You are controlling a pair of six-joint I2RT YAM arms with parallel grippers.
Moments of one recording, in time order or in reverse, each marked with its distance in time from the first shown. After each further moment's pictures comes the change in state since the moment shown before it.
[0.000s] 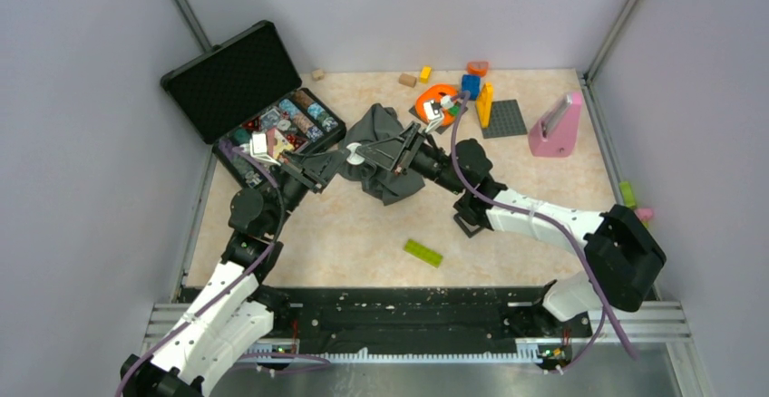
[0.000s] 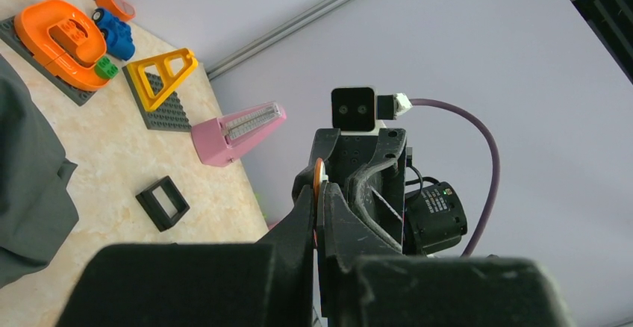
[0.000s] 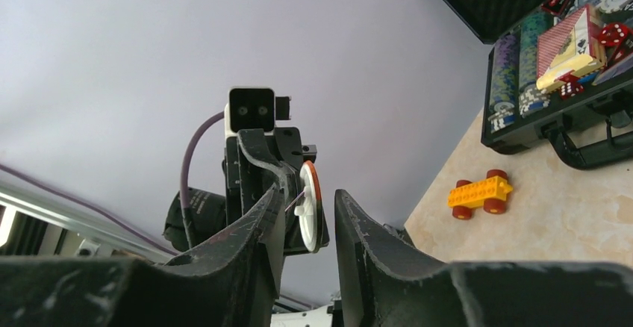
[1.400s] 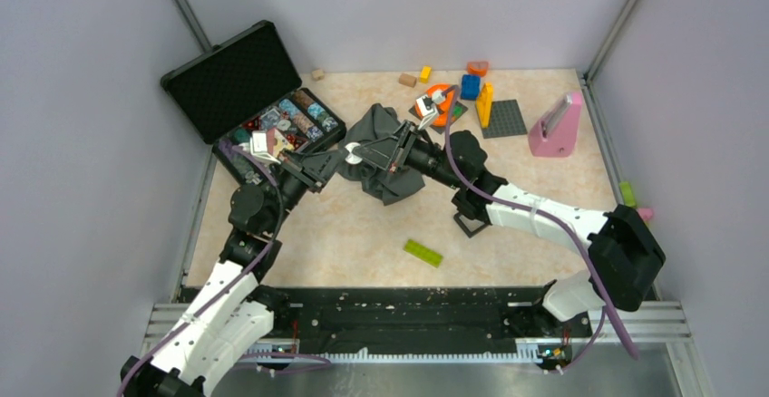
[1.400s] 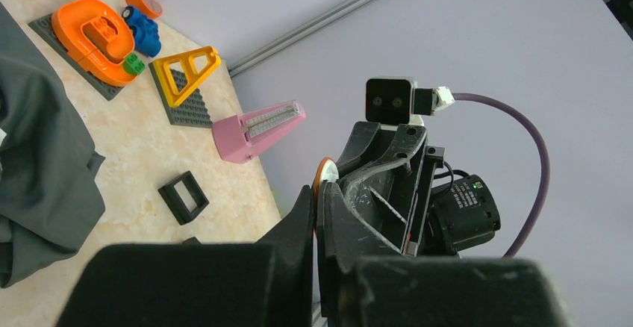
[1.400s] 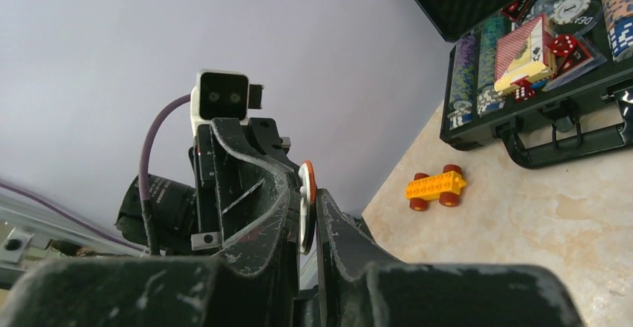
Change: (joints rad) left arm 0.010 0.000 0.023 -0.075 0.001 0.031; right arm 0.008 0.006 0.079 -0.160 -0.014 -0.146
